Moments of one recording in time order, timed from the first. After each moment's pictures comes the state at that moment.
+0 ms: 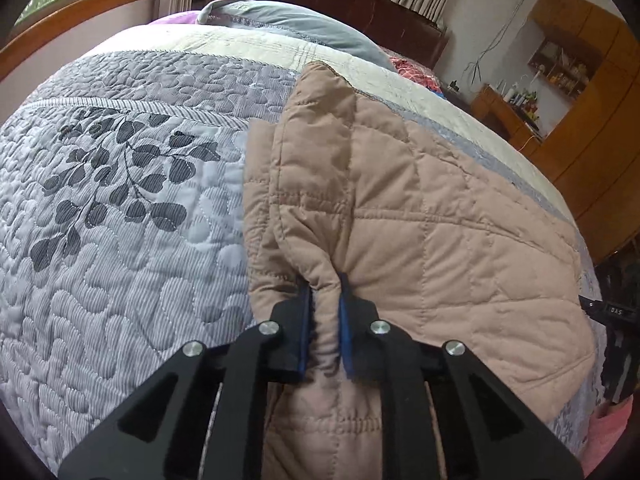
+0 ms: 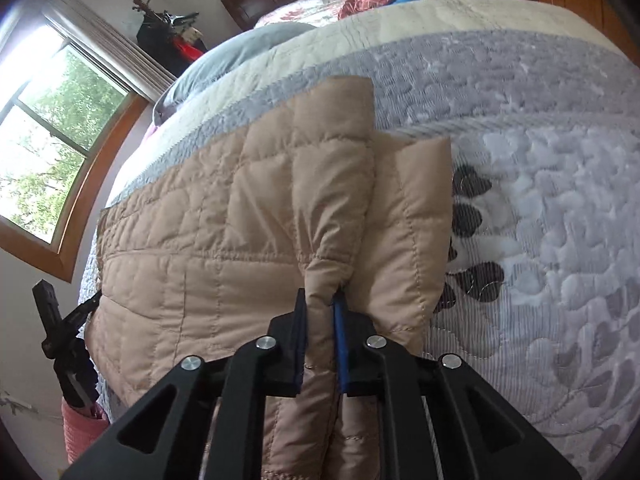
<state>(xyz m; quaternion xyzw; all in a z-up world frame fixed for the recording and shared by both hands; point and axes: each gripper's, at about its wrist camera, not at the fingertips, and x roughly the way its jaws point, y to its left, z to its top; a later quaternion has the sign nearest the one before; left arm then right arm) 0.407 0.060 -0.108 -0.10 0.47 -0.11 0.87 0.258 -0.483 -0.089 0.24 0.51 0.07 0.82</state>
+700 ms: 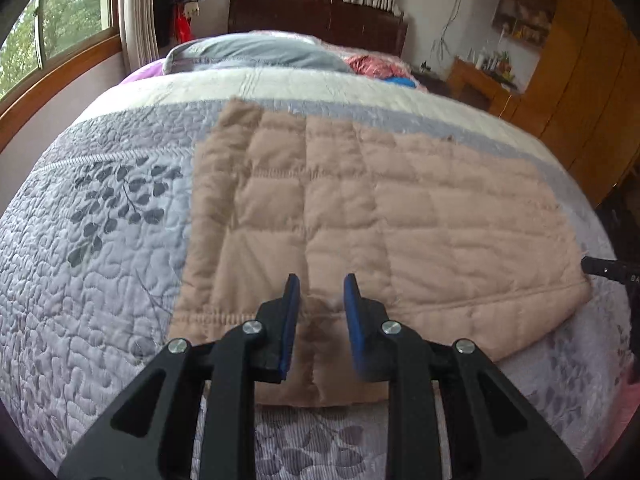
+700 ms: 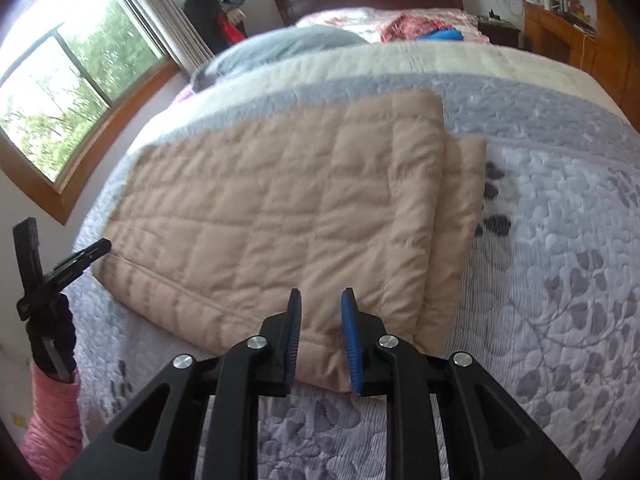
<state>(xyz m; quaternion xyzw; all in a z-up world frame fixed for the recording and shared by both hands) 0.324 0.000 -0.066 0.00 0.45 -0.13 0.89 0.186 -0.410 -0.040 0.14 0.50 0.09 0.85</state>
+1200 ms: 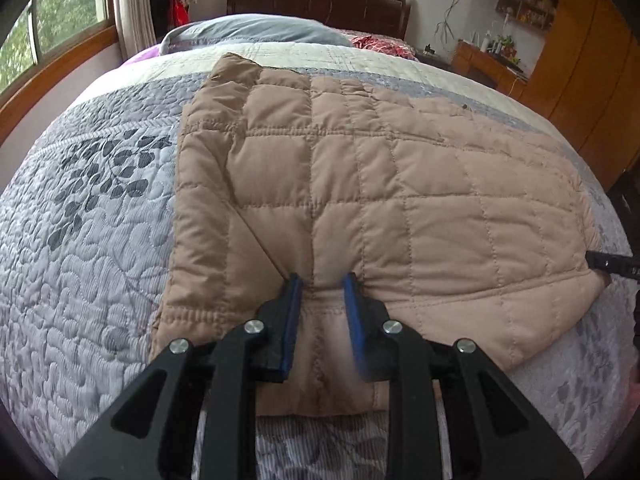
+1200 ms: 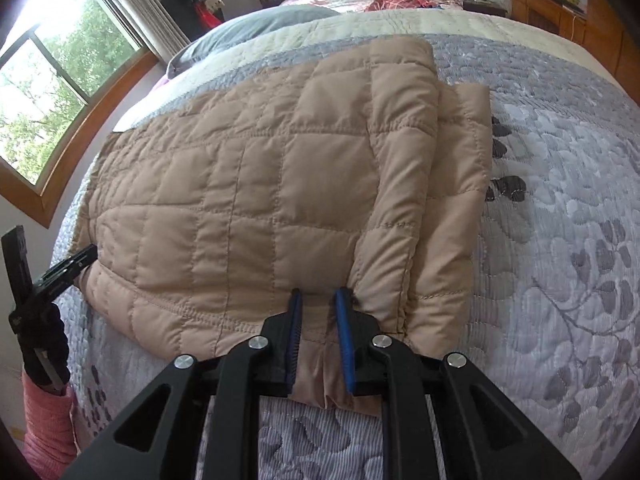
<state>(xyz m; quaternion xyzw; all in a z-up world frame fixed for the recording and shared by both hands) 0.327 -0.002 -0.094 0.00 0.47 -0.13 0.87 0.200 -0.408 -0.075 0.15 0.53 0.07 0.84</state>
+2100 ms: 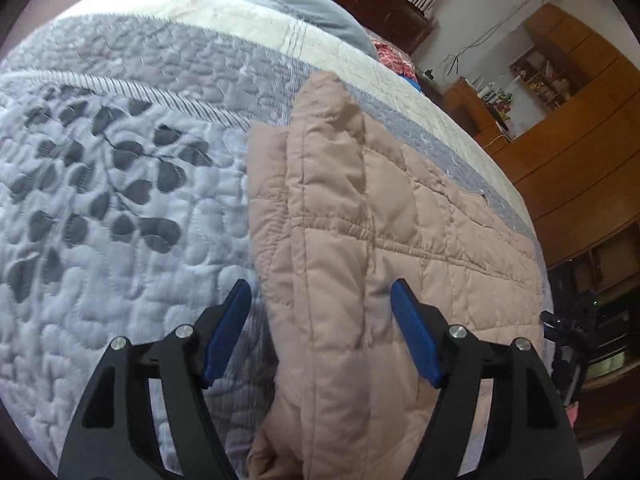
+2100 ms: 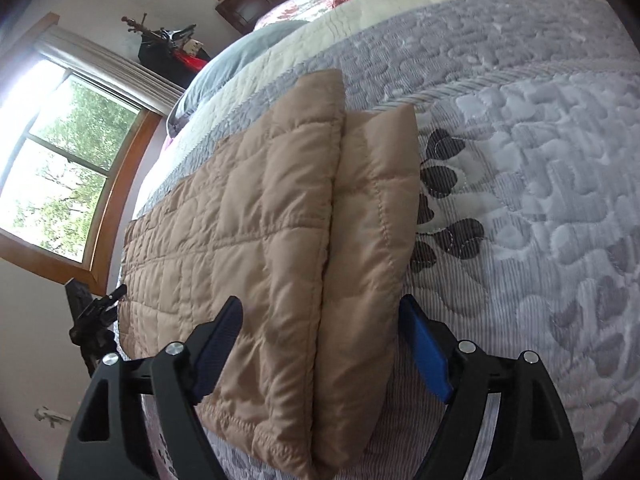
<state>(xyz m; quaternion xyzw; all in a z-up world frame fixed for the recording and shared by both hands) 0.434 0.084 -0.104 -0.19 0.52 -0.19 0.81 0.245 -0.505 -0.093 0.31 0.51 0.10 0.79</state>
